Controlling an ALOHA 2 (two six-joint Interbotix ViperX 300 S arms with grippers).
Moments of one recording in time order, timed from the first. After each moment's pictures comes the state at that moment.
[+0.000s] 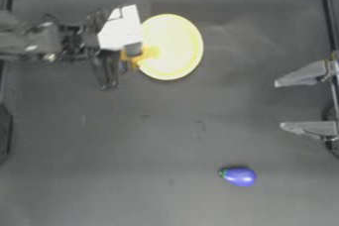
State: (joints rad) left arm 0.37 -0.10 0.50 0.22 0.49 -0.01; right arm -0.03 -0.97 1.20 0.02 -0.21 0.00
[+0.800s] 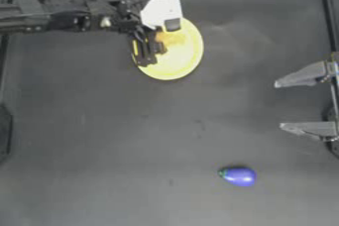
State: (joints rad) left arm 0.51 0.26 0.26 -0.12 0.44 0.42; right arm -0.04 -0.97 1.22 0.02 -0.23 0.00
